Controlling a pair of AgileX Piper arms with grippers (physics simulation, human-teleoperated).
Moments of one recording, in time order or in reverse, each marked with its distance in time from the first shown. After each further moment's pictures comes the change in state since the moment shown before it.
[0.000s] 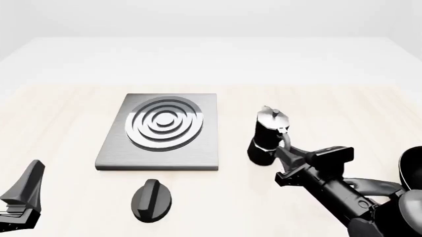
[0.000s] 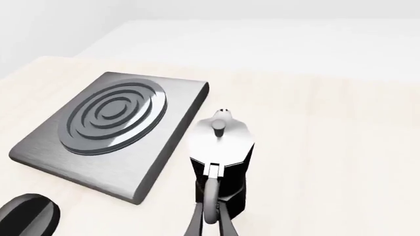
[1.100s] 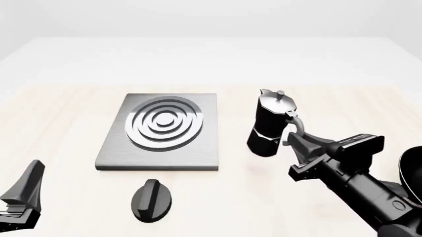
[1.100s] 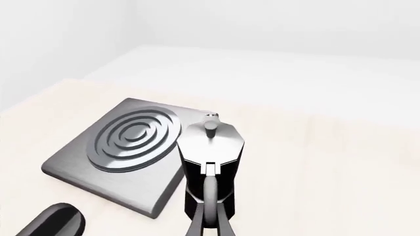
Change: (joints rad) left arm 0.000 0.000 0.000 0.000 0.000; right arm 0.020 -0.423 0.008 0.310 -0.046
